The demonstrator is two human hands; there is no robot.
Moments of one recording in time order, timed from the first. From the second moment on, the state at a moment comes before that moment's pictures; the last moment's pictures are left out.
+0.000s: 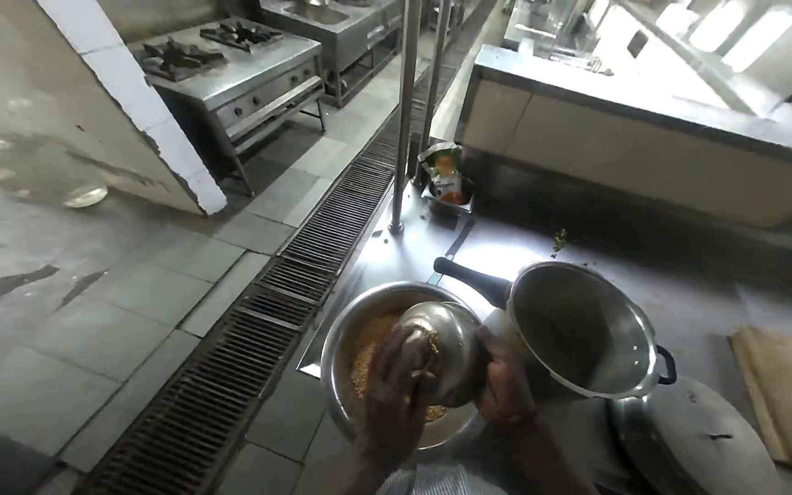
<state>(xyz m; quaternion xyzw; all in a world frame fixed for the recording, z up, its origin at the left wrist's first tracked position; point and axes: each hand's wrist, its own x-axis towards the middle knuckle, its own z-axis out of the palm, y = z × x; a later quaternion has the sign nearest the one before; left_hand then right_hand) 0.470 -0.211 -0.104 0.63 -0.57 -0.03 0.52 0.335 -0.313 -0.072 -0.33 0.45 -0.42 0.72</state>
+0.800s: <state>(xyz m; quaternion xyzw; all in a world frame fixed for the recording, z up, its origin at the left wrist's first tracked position) 0.489 -0.225 -0.113 0.58 -0.52 -0.31 0.54 0.337 -0.299 -0.067 -0.39 0.52 -0.42 0.63</state>
